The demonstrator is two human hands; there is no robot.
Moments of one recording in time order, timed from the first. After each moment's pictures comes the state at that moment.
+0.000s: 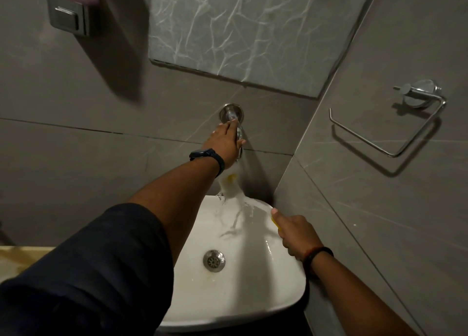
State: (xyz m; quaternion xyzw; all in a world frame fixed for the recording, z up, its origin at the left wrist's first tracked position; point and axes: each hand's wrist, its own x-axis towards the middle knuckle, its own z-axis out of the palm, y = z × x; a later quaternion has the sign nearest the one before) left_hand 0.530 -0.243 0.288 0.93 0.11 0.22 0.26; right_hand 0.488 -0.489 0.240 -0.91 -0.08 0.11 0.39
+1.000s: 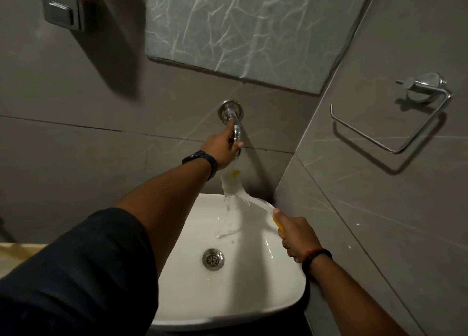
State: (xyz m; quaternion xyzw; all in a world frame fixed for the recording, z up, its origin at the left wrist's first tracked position) left_hand 0.525 -0.245 0.279 0.89 0.12 0.19 0.39; right_hand 0.497 -0.492 0.226 -0.87 -0.03 0.14 0.46
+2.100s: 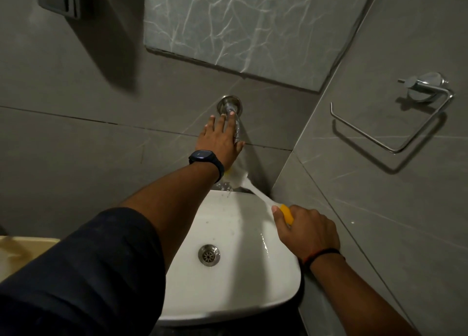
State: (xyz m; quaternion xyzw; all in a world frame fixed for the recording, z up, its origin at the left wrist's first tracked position) left_hand 0.522 -0.256 0.276 0.94 0.15 0.27 0.16; right_hand 0.486 -0.509 0.245 -0.95 -0.23 -0.19 0.07
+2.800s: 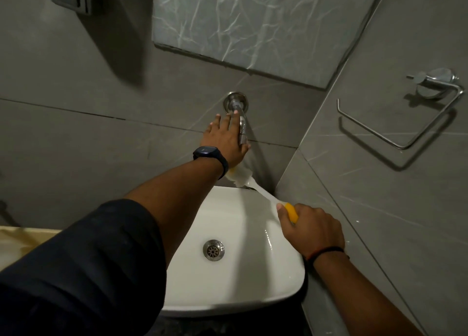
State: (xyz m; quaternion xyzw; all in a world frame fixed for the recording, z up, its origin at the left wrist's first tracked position) left_hand 0.515 -0.253 0.272 0.94 0.15 0.25 0.15; right_hand 0.482 -0.509 0.242 -0.95 -0.22 -0.19 0.08
